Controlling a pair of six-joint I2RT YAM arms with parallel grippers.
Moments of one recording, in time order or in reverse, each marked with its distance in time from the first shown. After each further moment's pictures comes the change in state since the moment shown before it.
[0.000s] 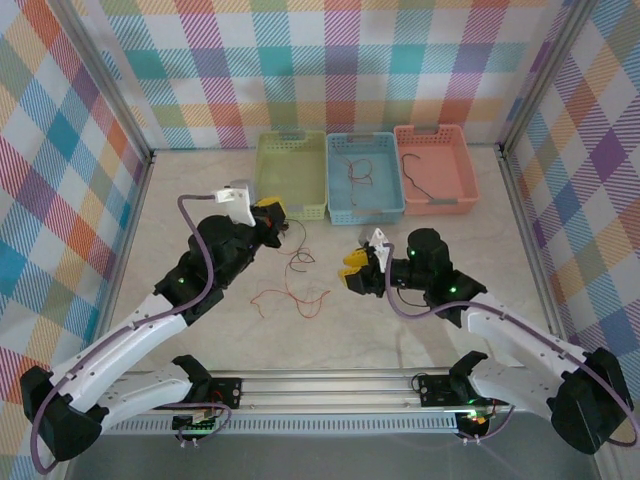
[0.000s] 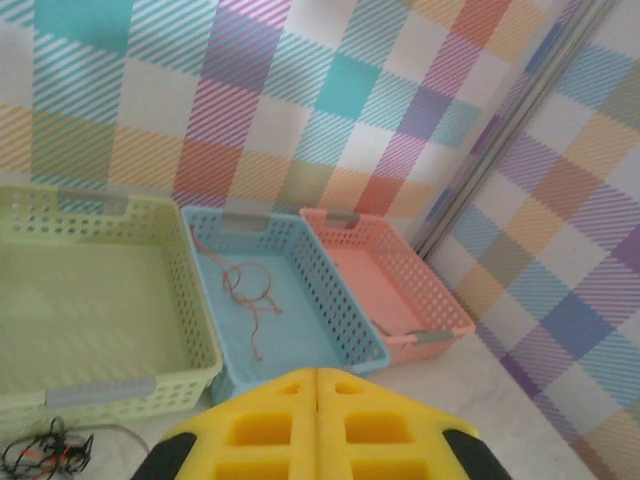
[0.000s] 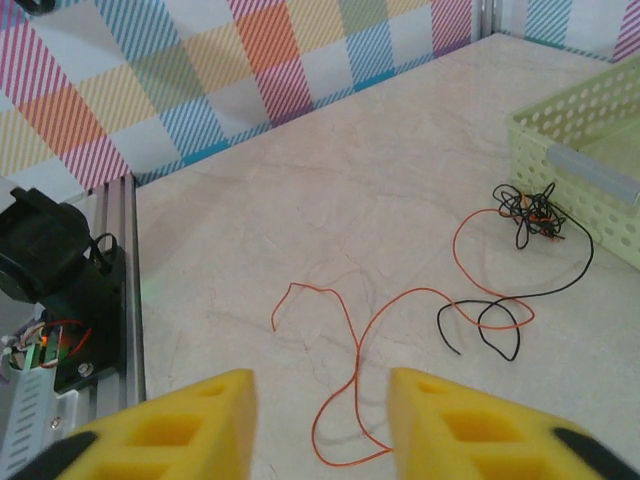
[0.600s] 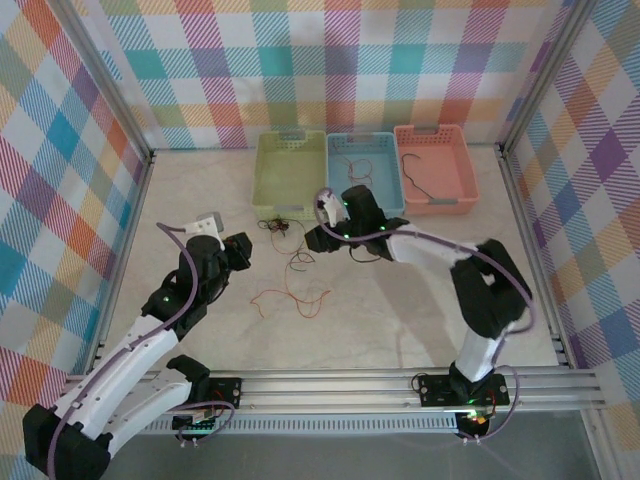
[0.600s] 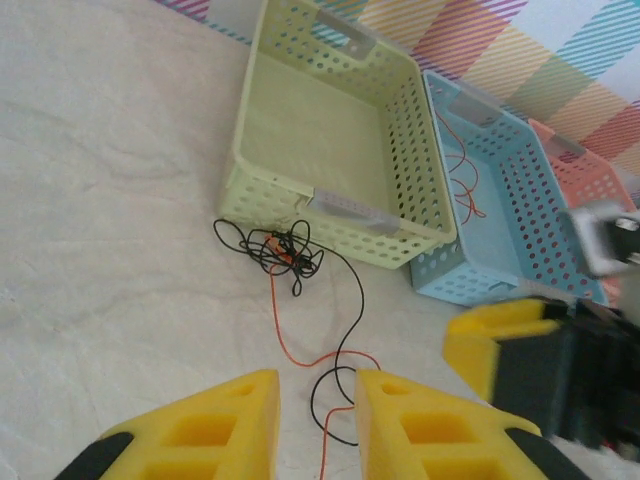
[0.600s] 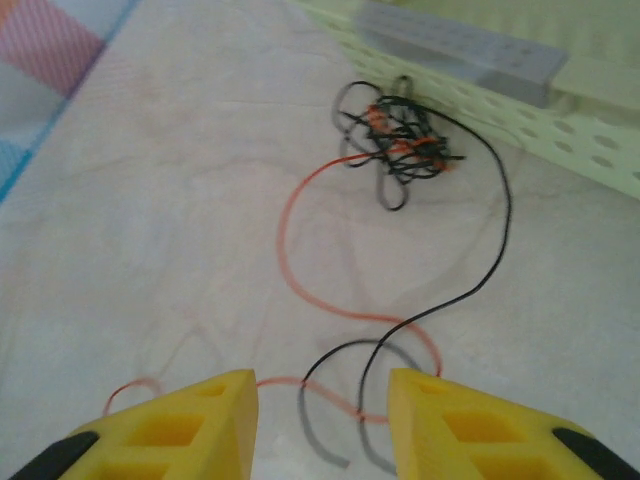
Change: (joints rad) left arm 0.254 -0.178 -0.270 -0.243 0.015 -0.216; right arm 0.001 0.883 0.646 -0.134 0.180 0.245
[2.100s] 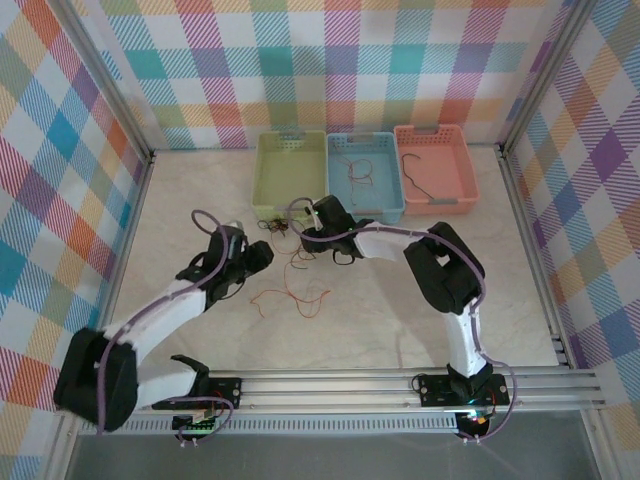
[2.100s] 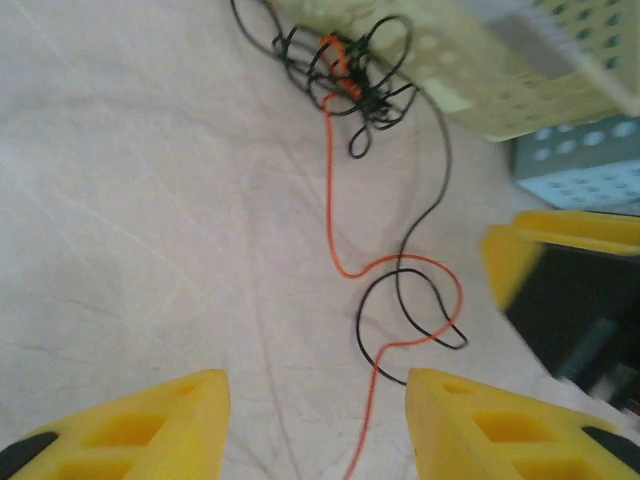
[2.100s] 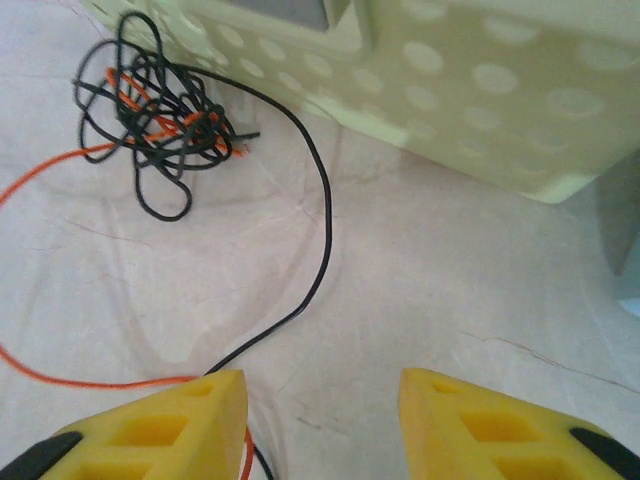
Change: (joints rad) left arm 0.083 0.514 0.016 0.153 0.259 -0.166; right arm 0.069 0.111 0.020 0.036 0.388 -0.004
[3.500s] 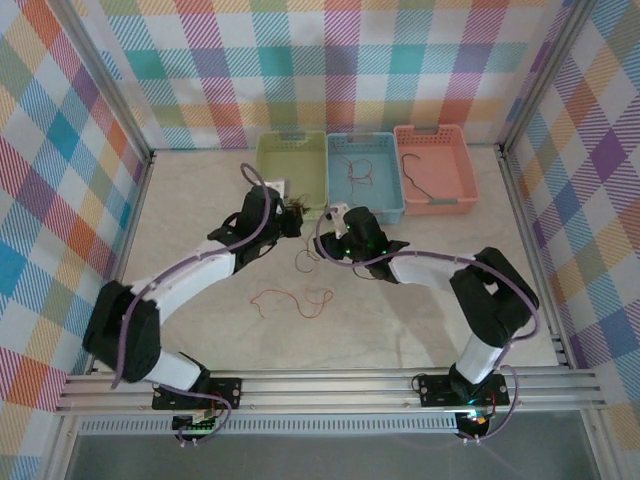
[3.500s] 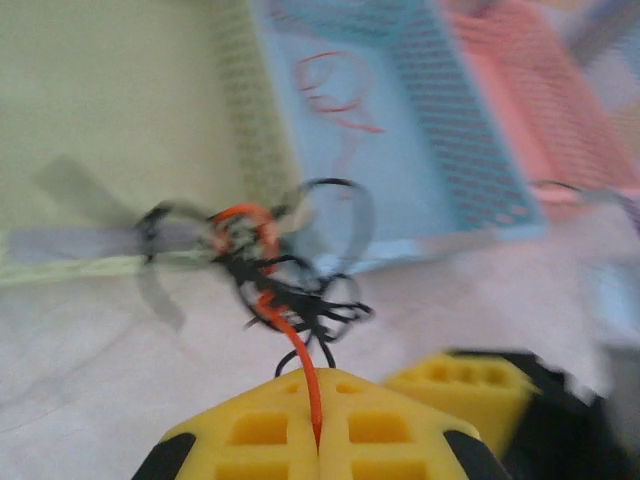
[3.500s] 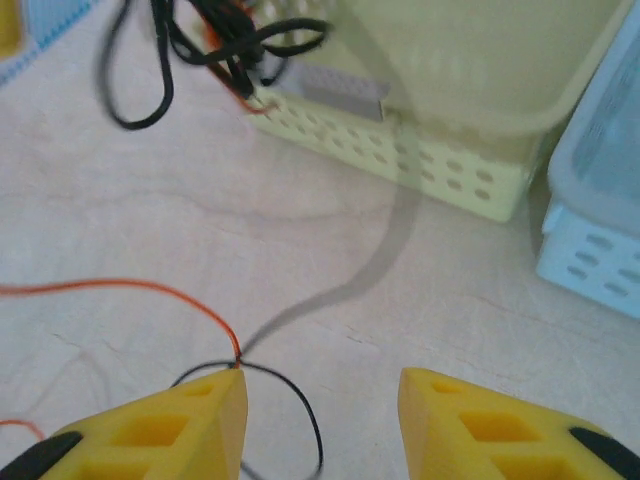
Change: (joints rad) left arm -0.208 0.110 0.388 -0.010 -0.040 0.368; right arm -0.013 -0.371 -0.384 0.279 -0.072 -0.037
